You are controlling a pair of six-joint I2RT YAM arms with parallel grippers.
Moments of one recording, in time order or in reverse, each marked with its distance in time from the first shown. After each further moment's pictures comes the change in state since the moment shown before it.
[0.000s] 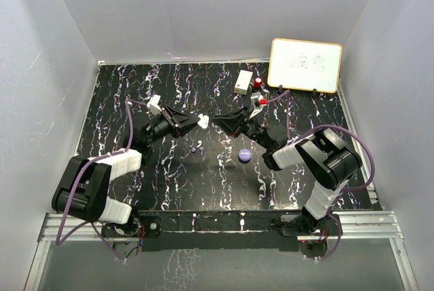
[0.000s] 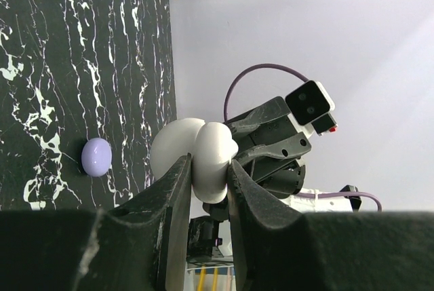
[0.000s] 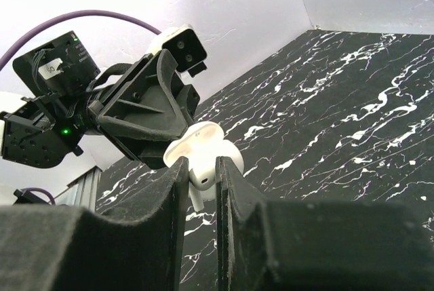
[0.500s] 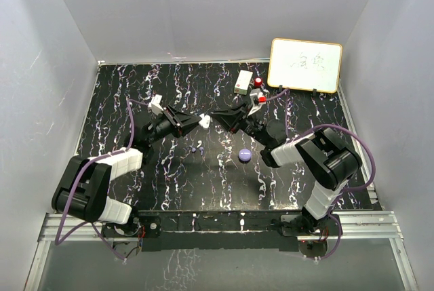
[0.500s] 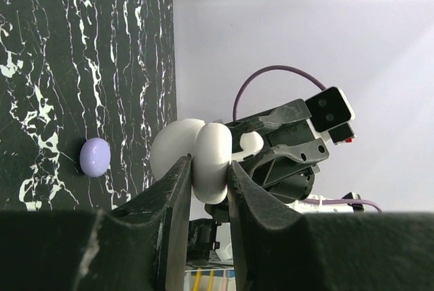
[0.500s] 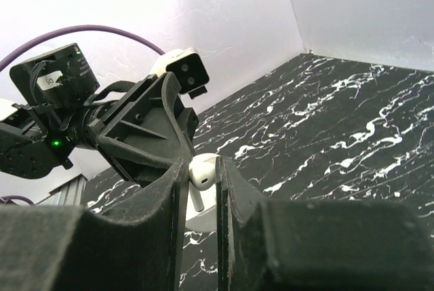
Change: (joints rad) left arm -0.024 0.001 0.013 -0.038 -0.025 -0.009; right arm 0.008 0.000 0.040 0.000 0.016 -0.058
